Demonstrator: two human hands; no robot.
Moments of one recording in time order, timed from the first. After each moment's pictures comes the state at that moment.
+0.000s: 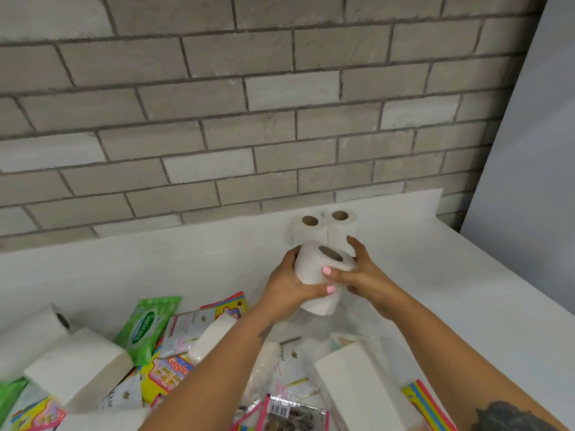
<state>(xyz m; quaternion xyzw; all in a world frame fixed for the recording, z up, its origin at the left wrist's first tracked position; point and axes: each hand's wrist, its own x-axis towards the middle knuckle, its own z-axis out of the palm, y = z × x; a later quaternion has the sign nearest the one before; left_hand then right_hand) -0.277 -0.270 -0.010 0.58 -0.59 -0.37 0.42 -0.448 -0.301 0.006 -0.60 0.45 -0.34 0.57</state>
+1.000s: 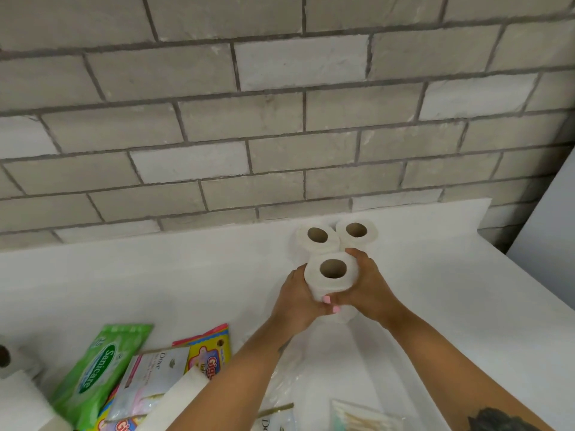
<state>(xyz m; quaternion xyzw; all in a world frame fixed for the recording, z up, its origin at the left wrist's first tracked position) -0.279 -0.389 -0.074 0.61 -0.59 -0.32 0.43 -0.430 -0.454 -0.081 -0.72 0.45 -0.35 0.40</state>
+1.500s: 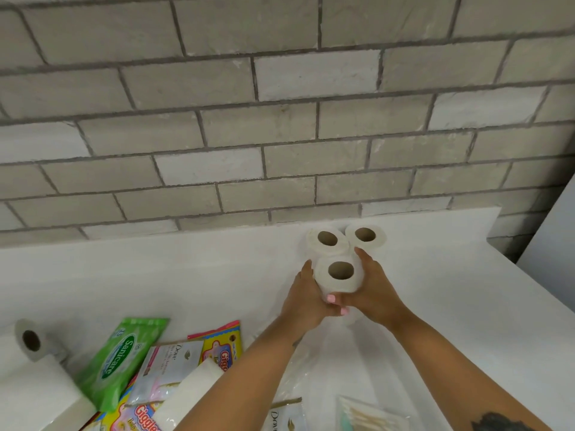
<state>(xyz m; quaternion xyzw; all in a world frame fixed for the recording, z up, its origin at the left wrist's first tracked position) -0.281 -0.380 -0.059 0.62 -0.58 -0.33 0.42 -0.427 -0.433 -0.055 -0.73 0.38 -0.38 0.42</state>
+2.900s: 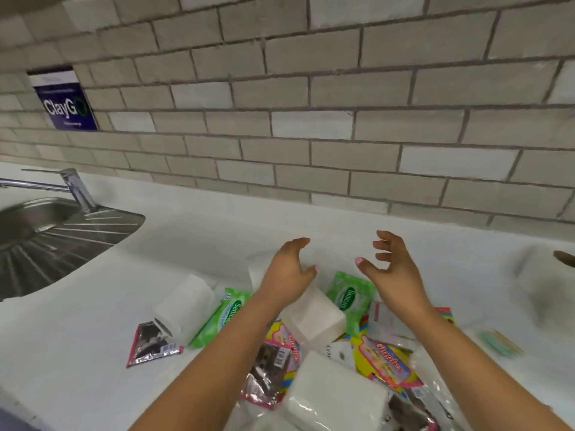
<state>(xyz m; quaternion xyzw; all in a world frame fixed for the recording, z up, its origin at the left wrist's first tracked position) 0.035 -0.112 0.003 0.80 -0.48 -0.04 0.36 -0.131 -0.216 0.011 -0.74 0.34 -0.38 0.44</state>
